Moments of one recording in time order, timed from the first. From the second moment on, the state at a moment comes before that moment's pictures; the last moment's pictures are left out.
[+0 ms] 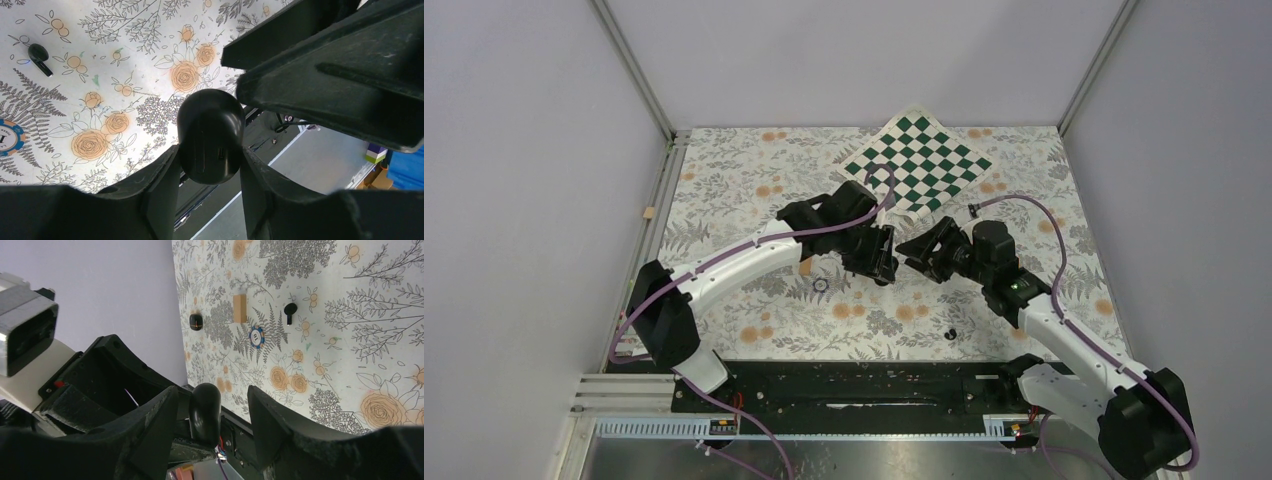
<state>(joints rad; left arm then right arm) -0.86 1.59 1.38 -0.71 0.31 -0.57 0.46 0.97 0.56 -0.01 -0.34 1.18</state>
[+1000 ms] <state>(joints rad) -0.89 1.62 1.45 -0.81 0.19 -0.49 0.49 1.11 0.57 0.09 -0.50 1.26</state>
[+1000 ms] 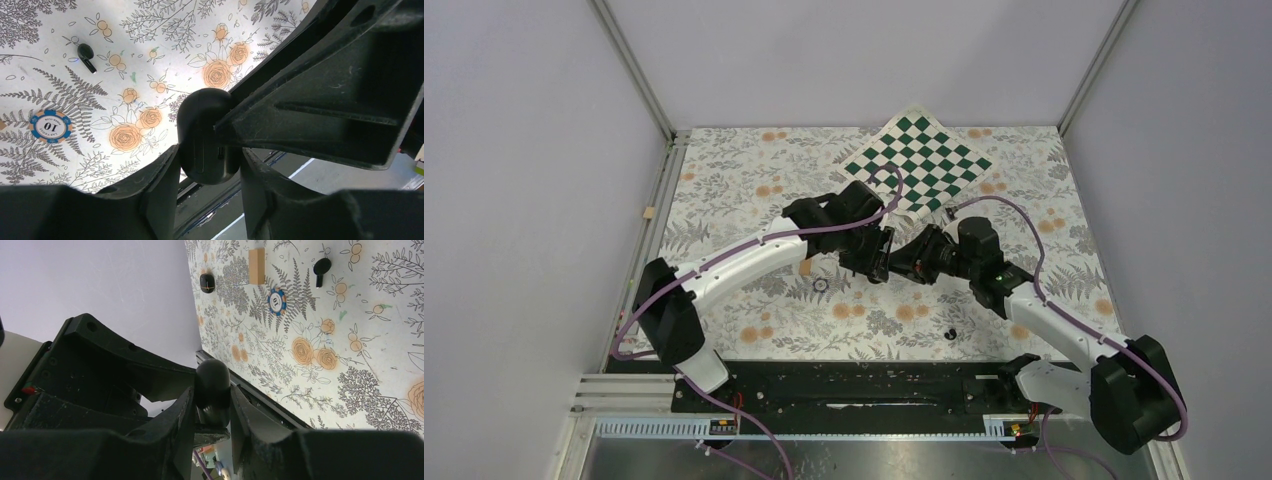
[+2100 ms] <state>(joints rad) -0.54 1.13 1.12 -0.61 0.45 -0.52 0.36 1.09 0.69 -0.05 -0.78 0.91</state>
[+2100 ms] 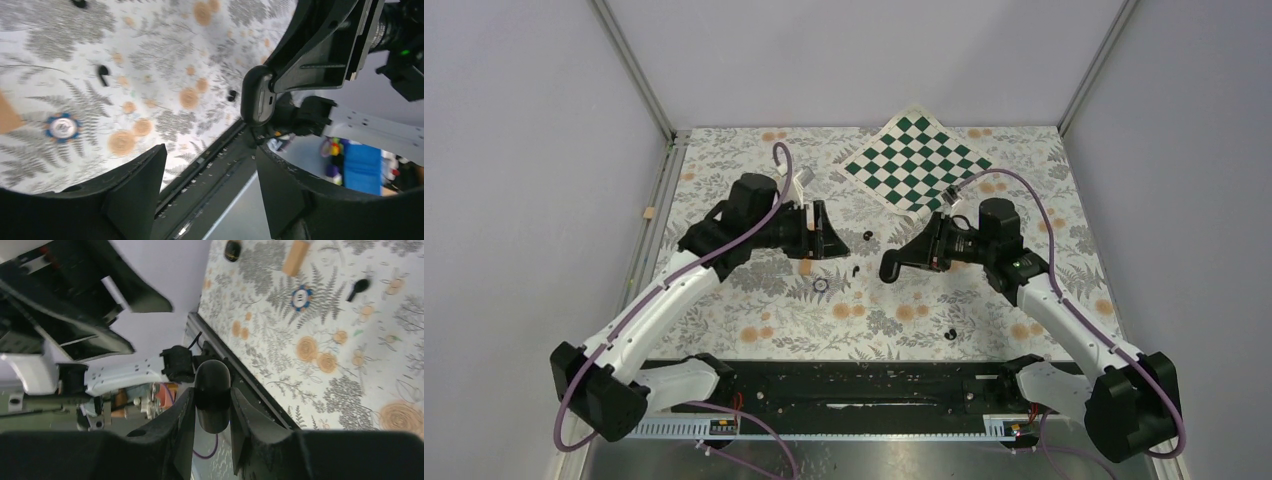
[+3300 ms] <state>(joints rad) -0.64 1.24 0.91 0.14 0.83 -0.91 0.36 1.11 0.65 0.47 -1.04 1.18</state>
